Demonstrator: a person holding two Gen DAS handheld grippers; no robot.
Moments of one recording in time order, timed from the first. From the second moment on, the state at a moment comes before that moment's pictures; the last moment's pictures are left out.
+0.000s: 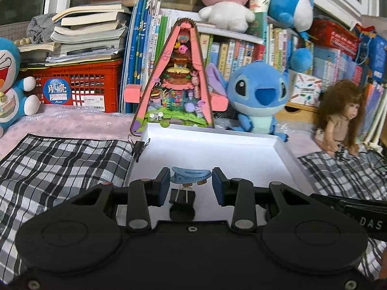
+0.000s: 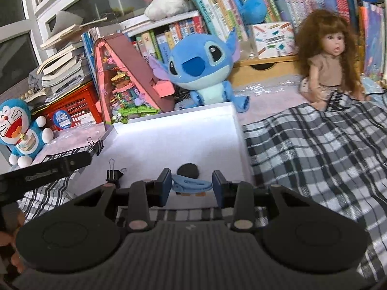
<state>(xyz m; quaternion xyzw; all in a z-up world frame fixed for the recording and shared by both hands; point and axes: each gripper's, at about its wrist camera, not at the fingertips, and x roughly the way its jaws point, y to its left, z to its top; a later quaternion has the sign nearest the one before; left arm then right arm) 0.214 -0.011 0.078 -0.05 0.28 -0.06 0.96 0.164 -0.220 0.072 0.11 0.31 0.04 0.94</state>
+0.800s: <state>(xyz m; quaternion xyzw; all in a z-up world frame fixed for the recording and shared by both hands) 0.311 -0.013 0.037 -0.07 0.36 -0.04 0.93 0.273 -0.205 0.043 0.10 0.38 0.05 0.92</state>
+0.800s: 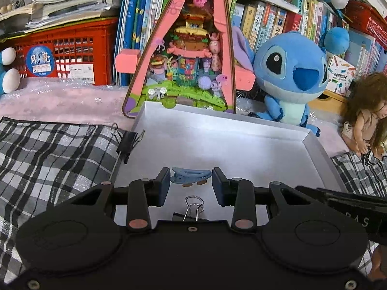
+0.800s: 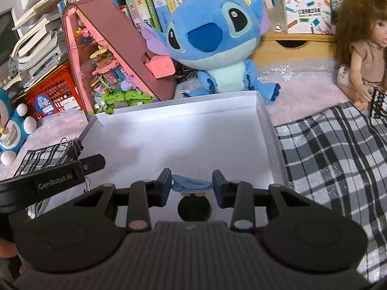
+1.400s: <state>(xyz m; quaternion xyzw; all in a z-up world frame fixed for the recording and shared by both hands) 0.309 -0.019 0.025 -0.06 0.38 -0.04 0.92 0.288 -0.198 0.027 0.08 0.40 0.05 0.91</state>
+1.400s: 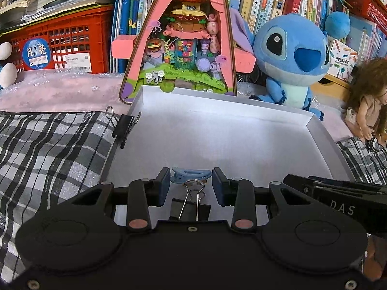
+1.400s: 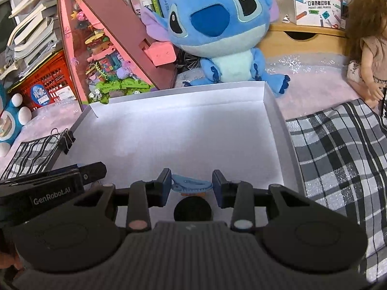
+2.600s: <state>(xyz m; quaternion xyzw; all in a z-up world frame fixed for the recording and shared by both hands) 0.250 -0.011 0.057 -0.03 0.32 -0.03 0.95 0.246 -0.198 0.046 0.06 0.34 0.08 0.93</state>
